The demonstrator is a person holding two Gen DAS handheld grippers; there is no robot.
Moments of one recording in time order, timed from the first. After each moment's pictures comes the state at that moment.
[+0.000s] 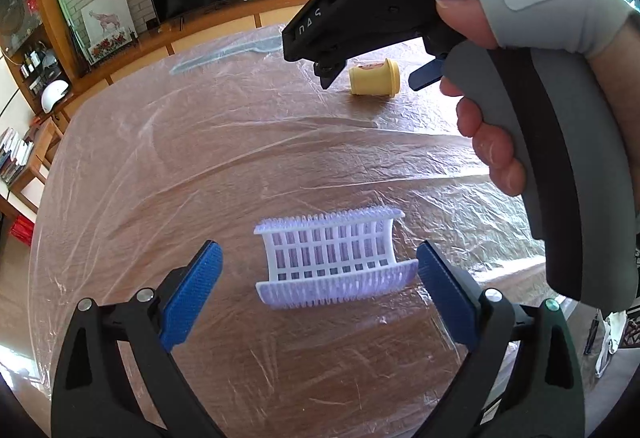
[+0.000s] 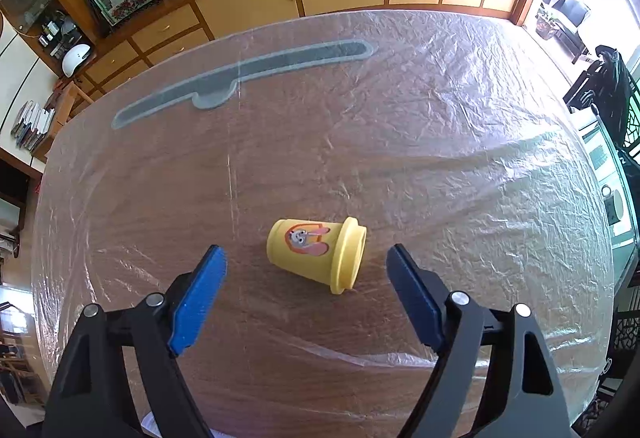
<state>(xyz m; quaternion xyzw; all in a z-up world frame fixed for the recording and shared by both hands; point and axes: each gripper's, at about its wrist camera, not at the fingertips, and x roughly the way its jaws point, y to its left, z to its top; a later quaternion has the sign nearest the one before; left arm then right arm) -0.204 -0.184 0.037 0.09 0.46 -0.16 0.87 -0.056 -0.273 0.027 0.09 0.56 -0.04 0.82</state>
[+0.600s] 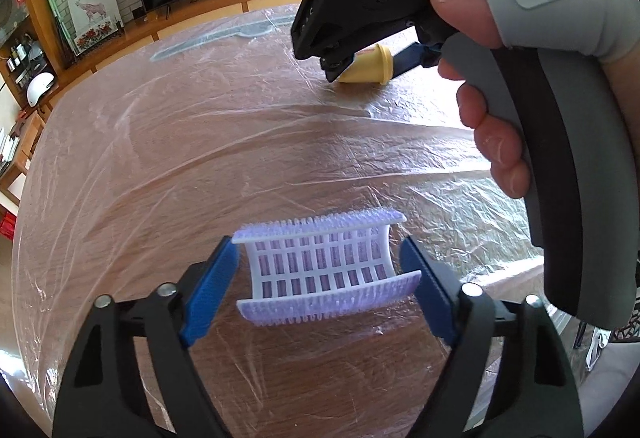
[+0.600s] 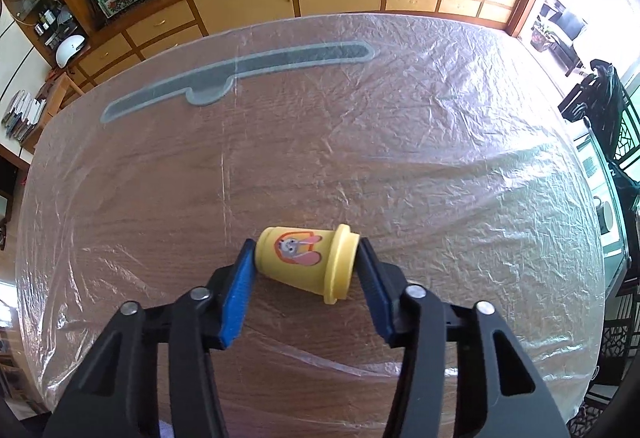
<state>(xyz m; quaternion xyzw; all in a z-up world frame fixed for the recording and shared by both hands) -0.186 -0.189 0.024 0.09 0.49 -0.19 0.85 -0.046 -0.258 0.019 0.07 0.56 -0.05 0.82</state>
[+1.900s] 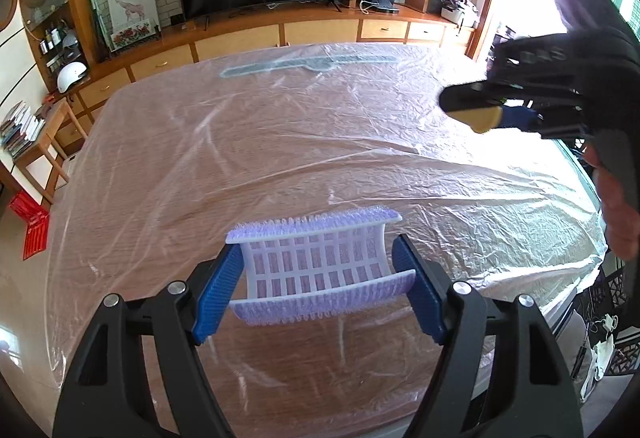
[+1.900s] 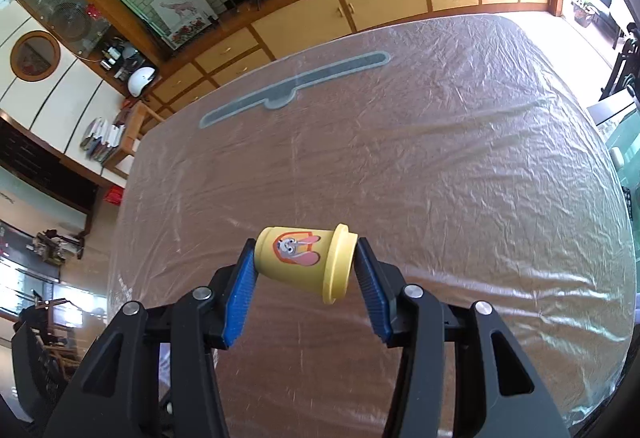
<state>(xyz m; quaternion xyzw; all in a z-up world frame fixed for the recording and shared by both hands) -0.196 -0.131 0.055 0.05 0.45 -0.14 0.88 -0.124 -0.309 0.068 0.18 0.52 0.08 0.83</state>
